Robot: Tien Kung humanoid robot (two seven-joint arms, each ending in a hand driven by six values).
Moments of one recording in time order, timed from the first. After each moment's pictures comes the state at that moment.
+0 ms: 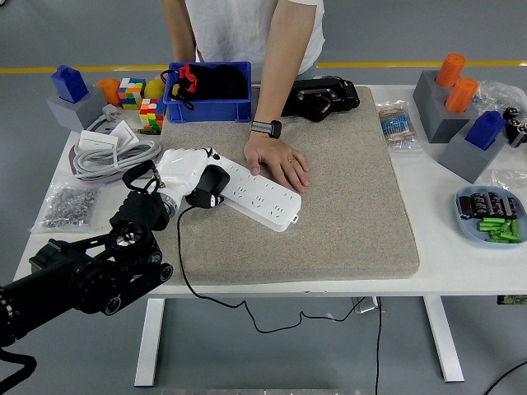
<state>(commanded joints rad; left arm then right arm) -0.73 0.16 -0.40 -0.89 1.88 0.41 0.40 -0.04 -0.26 1.22 0.31 -0.84 -0.13 -0.10</state>
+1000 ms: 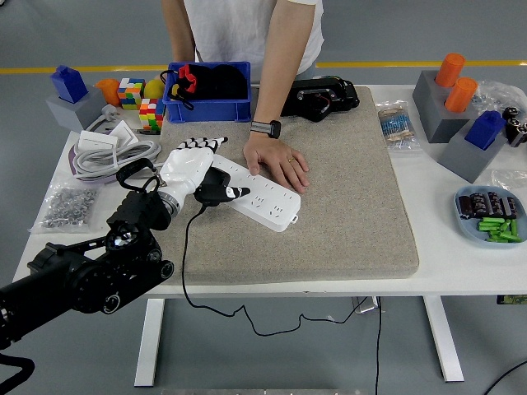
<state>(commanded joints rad) -0.70 0.19 -0.46 -0.99 1.81 0.47 0.27 -0.04 -0.25 1.23 0.31 -0.84 -0.13 -0.10</state>
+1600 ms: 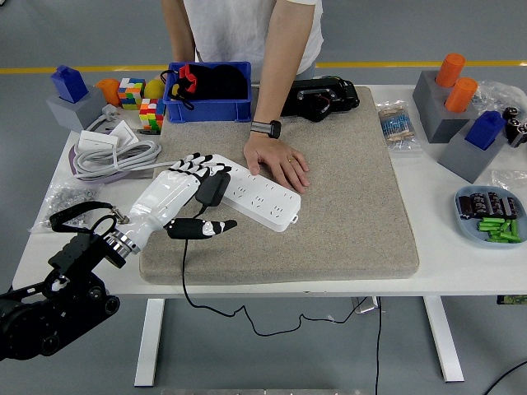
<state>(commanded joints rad) -0.47 0.39 -0.54 -1.13 1.78 0.55 -0.21 -0.04 -0.25 1.25 0.31 -0.85 -0.13 -0.09</state>
